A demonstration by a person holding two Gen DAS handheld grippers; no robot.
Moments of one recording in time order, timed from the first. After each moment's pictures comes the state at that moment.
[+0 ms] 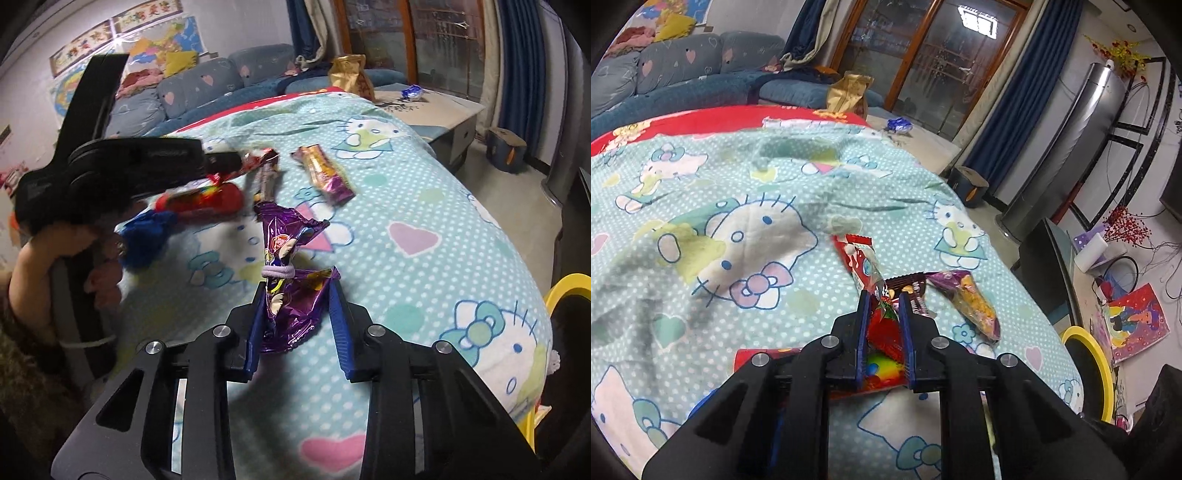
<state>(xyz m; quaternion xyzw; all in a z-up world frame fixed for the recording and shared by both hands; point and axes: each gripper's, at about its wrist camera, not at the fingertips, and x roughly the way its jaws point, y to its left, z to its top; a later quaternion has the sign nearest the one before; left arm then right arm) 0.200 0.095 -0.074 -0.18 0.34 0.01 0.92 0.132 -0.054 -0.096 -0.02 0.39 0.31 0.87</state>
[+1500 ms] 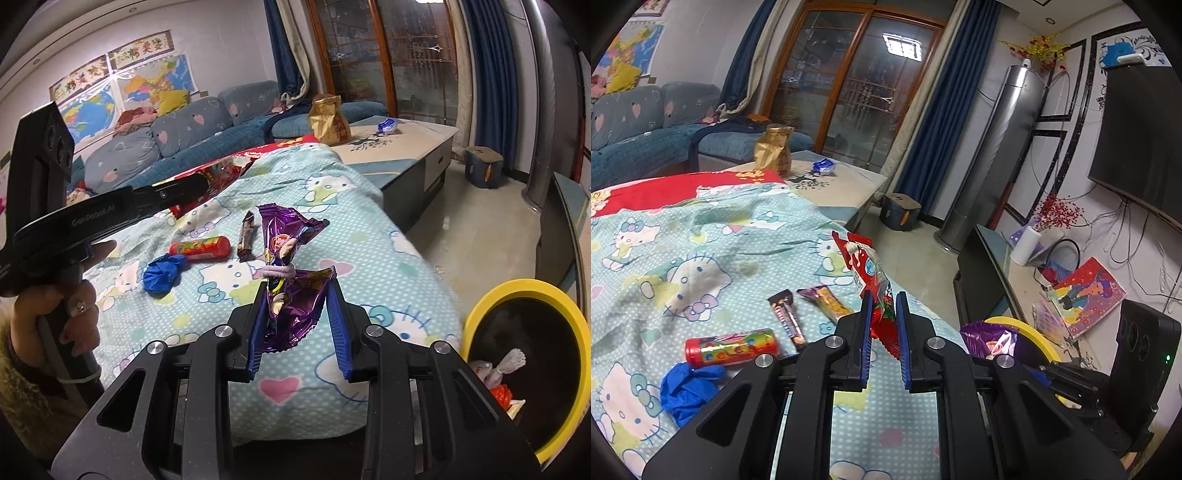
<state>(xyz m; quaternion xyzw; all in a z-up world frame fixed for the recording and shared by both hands) 0.136 0.021 -0.006 -0.13 0.26 -0.11 0.95 0.109 -0.135 -0.033 0.02 0.33 0.28 0.90</state>
